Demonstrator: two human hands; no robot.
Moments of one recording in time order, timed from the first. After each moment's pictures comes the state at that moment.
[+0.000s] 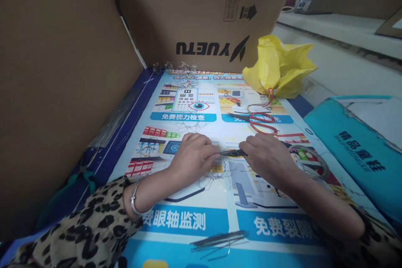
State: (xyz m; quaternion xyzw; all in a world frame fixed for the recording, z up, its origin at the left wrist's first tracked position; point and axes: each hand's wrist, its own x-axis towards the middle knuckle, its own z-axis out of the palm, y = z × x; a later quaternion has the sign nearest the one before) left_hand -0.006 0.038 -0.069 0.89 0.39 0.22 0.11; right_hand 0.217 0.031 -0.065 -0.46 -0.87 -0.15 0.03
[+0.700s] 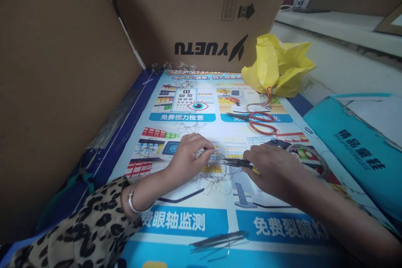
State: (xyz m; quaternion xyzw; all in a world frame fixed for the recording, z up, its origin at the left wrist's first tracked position) left_hand -0.006 0.038 -0.068 0.81 0.41 0.35 0.22; right_hand 0.213 0.006 -0.047 -0.55 -0.84 0.00 -0.05
